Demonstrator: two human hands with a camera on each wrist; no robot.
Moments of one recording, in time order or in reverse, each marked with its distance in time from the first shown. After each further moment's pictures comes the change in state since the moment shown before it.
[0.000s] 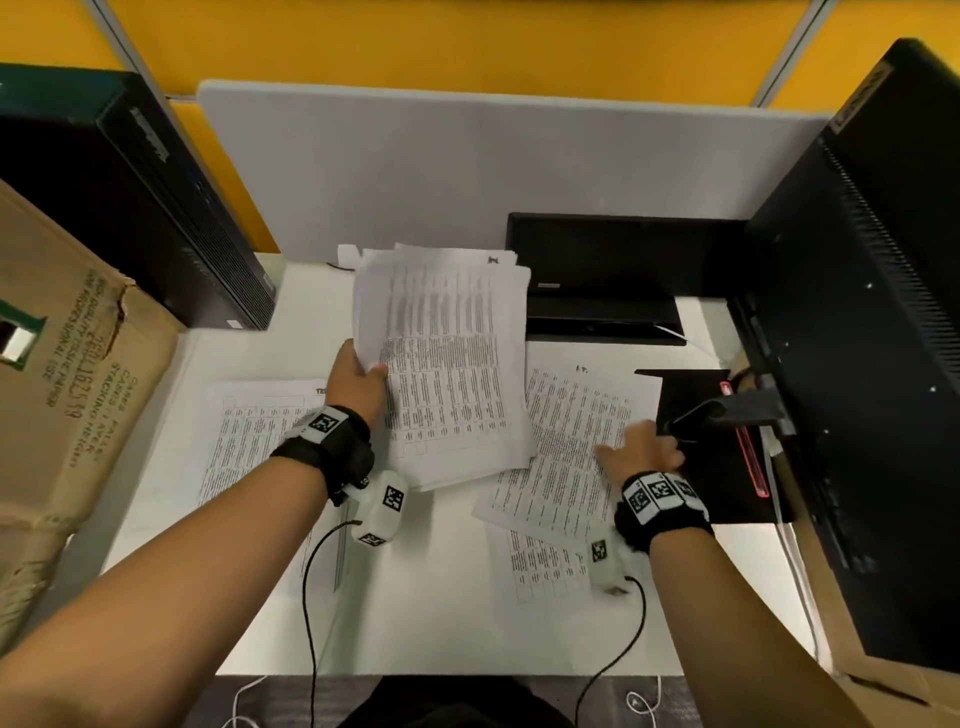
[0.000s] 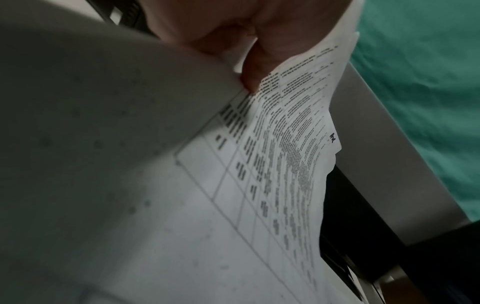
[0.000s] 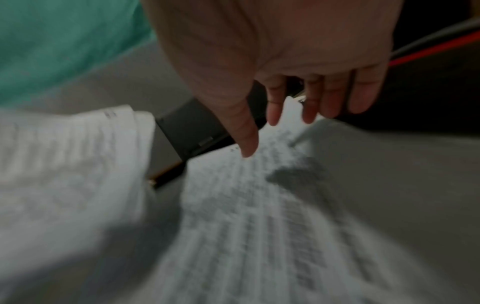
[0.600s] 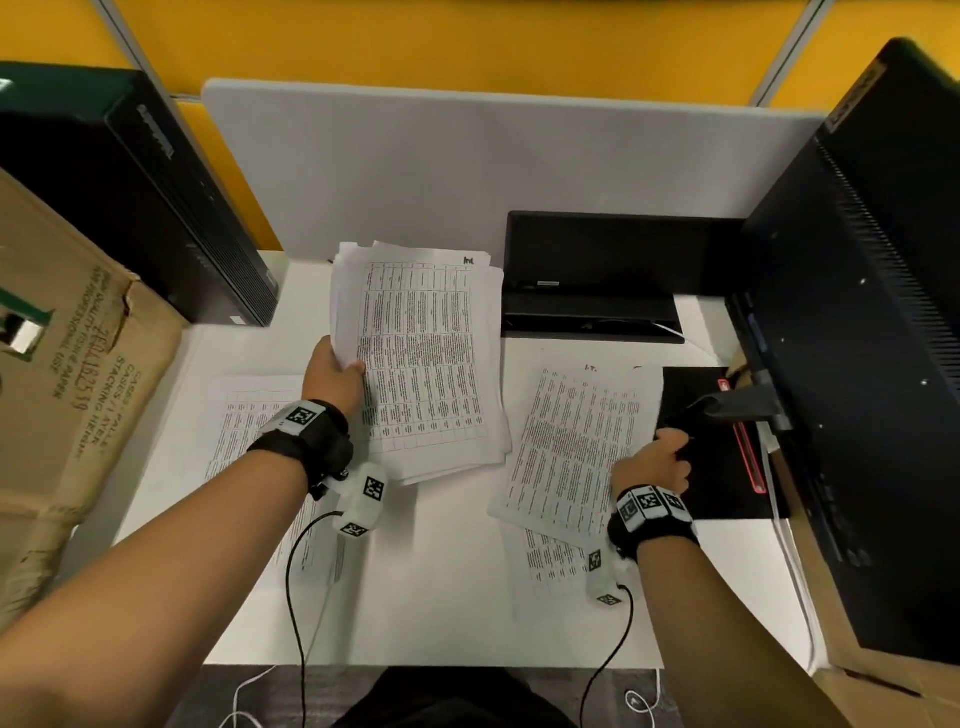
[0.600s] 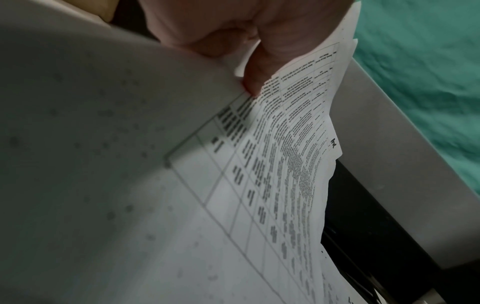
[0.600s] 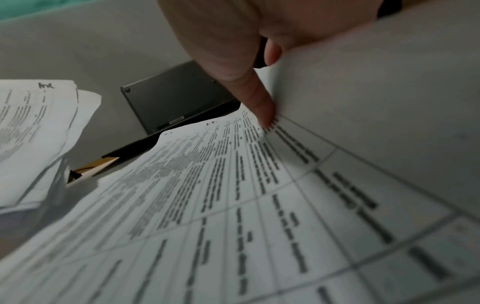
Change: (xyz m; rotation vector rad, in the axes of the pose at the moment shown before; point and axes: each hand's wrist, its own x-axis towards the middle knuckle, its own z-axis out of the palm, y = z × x) left_hand 0.008 -0.009 -0.022 0.025 0.031 -0.022; right_hand -0.004 0.025 0.015 0.285 0.223 0.069
